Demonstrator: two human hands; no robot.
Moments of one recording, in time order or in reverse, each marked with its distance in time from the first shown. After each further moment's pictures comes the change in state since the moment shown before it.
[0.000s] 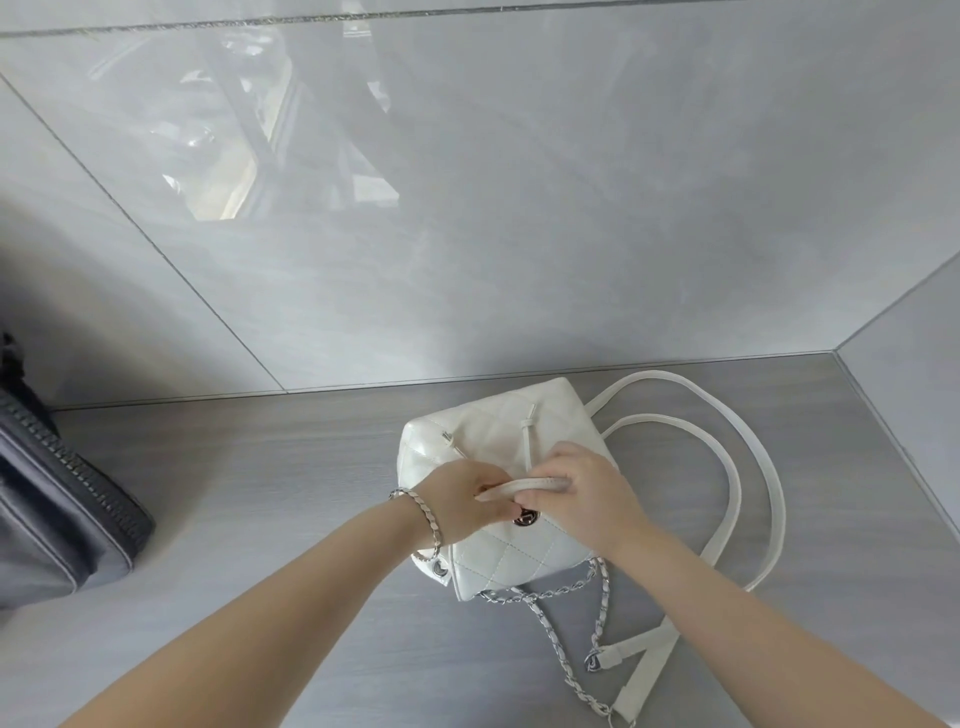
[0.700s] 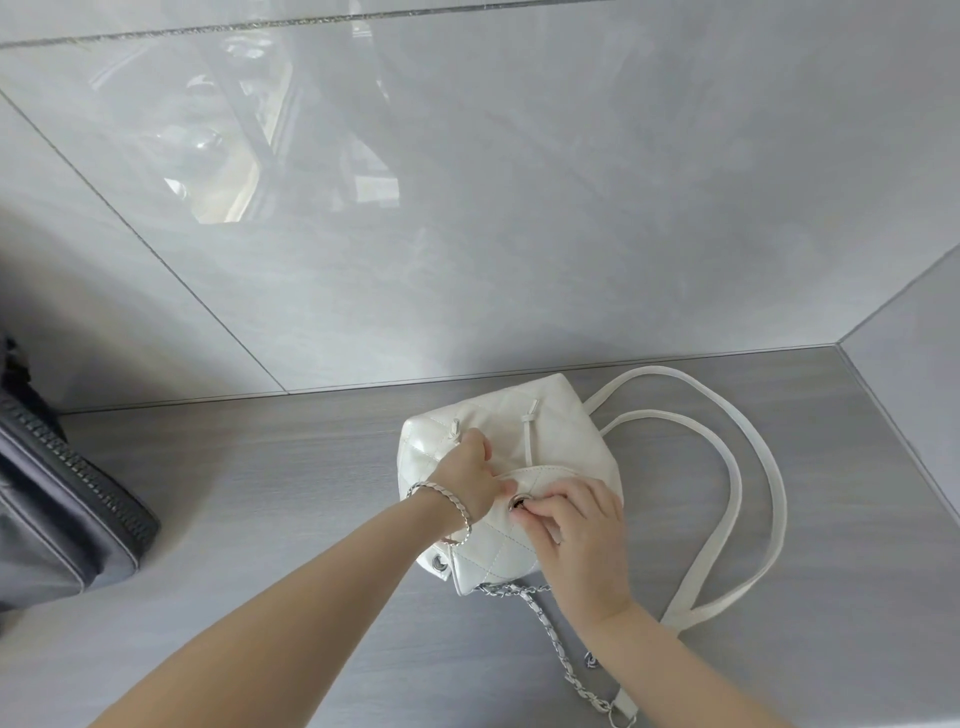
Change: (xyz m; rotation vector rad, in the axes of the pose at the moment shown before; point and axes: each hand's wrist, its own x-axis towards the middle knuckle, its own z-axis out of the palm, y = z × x) left_hand 0.018 0.010 0.010 -0.143 0.235 -0.215; right_hand -0.030 0.026 0.053 -0.210 0.620 -0.272
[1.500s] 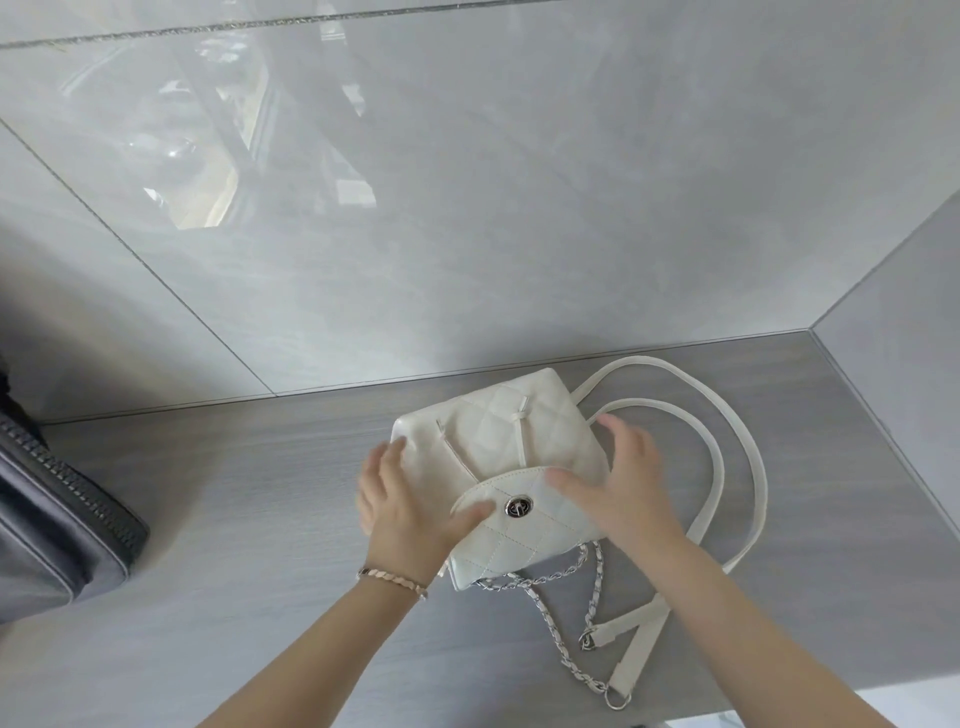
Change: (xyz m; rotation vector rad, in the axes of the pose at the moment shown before) left_hand -0.042 -0.047 0.019 -0.122 0.534 -0.002; right_hand 0.038 0.014 -0.046 0.216 -0.299 0.573
